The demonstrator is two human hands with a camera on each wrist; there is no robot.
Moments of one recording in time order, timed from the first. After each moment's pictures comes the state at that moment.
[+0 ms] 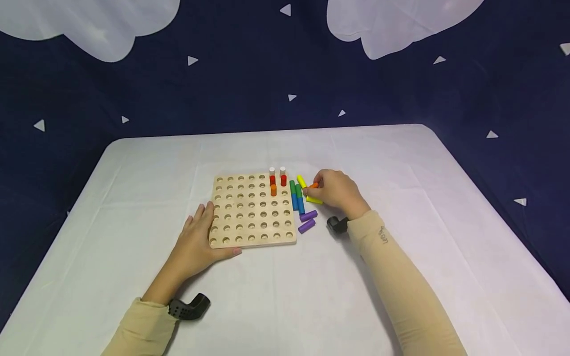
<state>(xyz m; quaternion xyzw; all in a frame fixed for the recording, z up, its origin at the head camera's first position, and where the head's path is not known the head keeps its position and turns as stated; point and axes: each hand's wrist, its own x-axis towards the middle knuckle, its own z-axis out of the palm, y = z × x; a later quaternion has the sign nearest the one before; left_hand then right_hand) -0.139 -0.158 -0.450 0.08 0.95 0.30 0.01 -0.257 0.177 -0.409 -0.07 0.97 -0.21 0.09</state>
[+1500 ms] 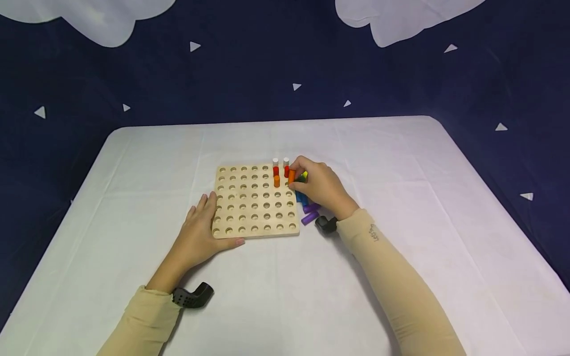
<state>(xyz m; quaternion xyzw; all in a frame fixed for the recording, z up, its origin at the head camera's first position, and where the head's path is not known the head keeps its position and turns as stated) -0.140 -0.159 -0.448 0.07 0.95 0.30 0.02 -0.249 0.138 -0.412 -0.21 0.92 -0.32 -0.01</state>
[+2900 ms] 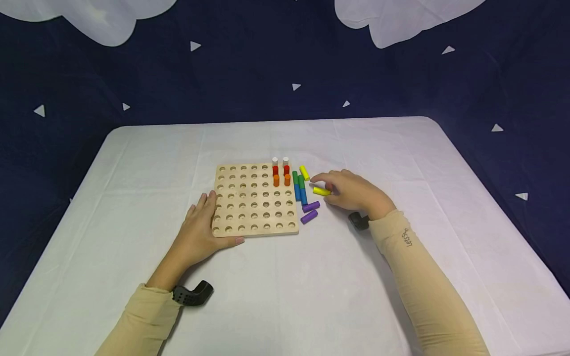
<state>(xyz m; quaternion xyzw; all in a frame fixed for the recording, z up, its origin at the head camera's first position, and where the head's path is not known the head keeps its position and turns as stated) -0.140 -0.158 -0.444 0.07 0.95 0.29 0.02 -0.242 0.205 -0.403 -0.26 0.94 -0.15 0.13</state>
